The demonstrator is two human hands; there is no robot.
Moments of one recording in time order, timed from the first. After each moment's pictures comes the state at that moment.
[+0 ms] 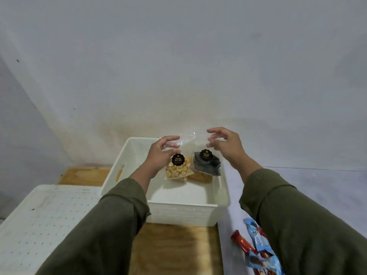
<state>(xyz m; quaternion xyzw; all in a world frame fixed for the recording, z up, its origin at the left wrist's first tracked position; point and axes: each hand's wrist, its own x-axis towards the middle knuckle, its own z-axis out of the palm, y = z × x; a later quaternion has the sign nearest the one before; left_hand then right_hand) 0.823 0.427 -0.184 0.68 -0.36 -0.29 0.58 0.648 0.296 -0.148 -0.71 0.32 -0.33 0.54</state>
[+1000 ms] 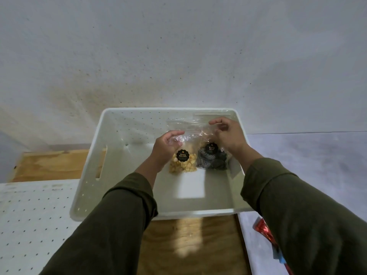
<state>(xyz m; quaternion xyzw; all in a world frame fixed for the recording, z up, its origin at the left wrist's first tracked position) 0.886 0.367 -0.328 0.68 -0.34 -0.39 0.52 0.723 0.243 -0.289 -0.70 0.48 -0.25 0.46</state>
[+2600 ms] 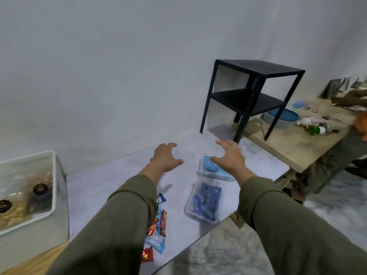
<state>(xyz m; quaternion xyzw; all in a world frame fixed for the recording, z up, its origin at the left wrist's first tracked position) 0.382 0.244 -0.190 0.67 -0.66 -0.28 0.19 0.158 0.257 -0.169 -0.65 0.71 -0.23 0.16</state>
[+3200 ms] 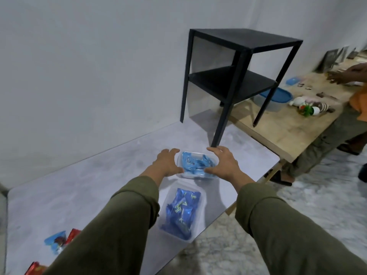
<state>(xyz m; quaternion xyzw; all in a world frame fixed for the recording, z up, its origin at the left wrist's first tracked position) 0.269 0.150 -0.256 0.63 -0.71 -0.30 0.04 0.059 0.180 -0.245 -0.65 0.71 -0.14 0.23</state>
